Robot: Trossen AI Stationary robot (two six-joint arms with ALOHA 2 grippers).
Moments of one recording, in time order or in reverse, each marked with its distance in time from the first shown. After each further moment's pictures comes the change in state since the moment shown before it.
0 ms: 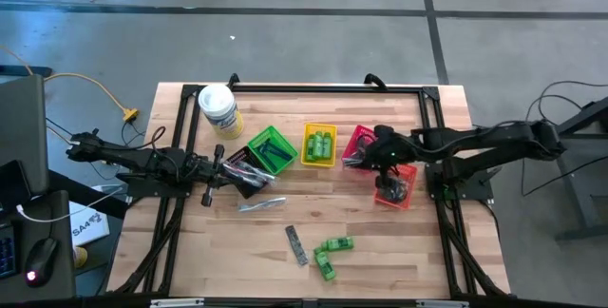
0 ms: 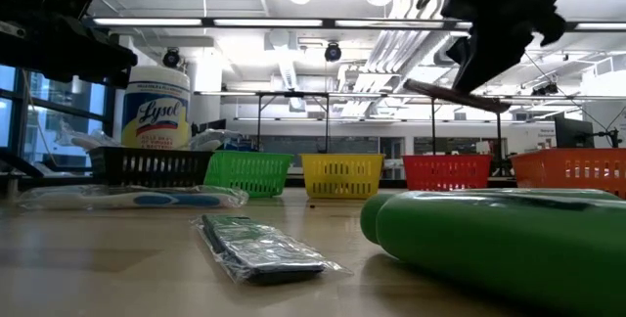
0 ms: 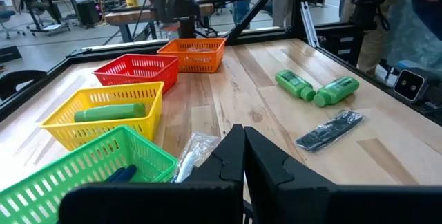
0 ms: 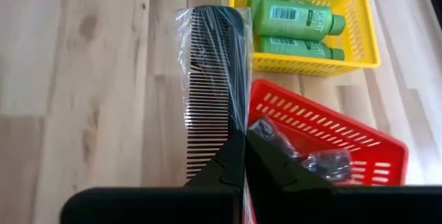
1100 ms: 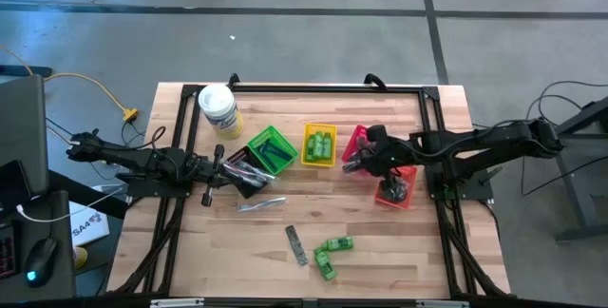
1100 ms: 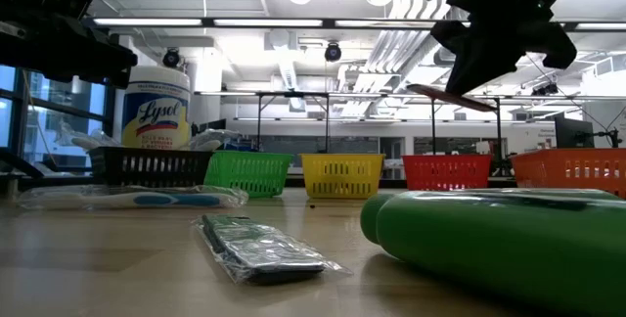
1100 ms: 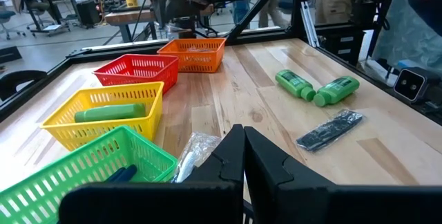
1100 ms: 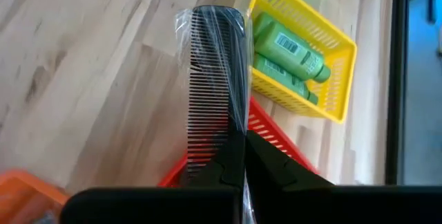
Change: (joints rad) left arm 0.000 0.000 0.000 0.000 0.000 0.002; right arm 0.044 0.020 0.000 0.026 0.097 -0.410
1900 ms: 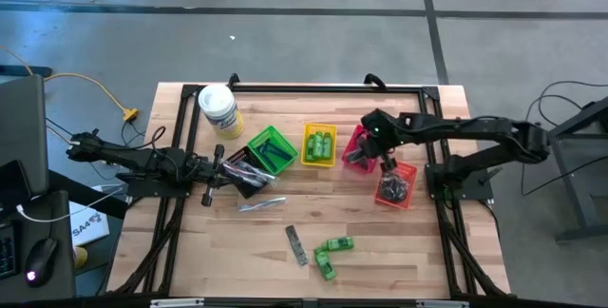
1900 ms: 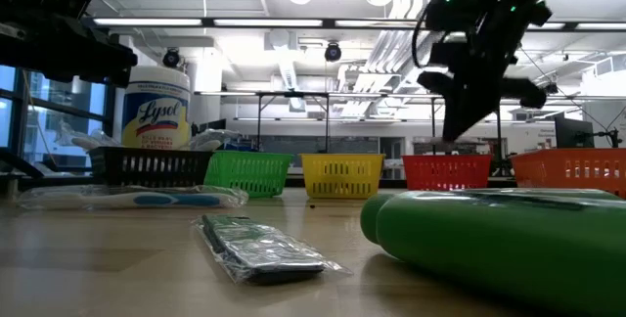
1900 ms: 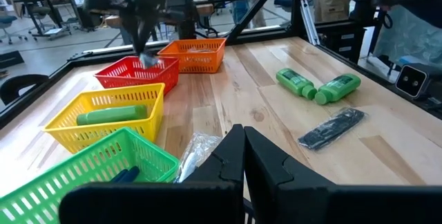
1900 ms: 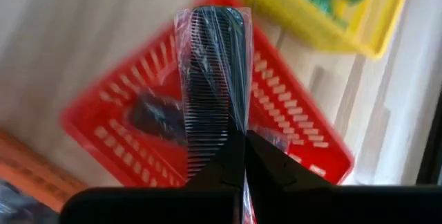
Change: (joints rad) left arm 0.000 0.000 0.000 0.000 0.000 0.023; right arm -0.341 0.152 0.000 -0.018 -0.211 -0.307
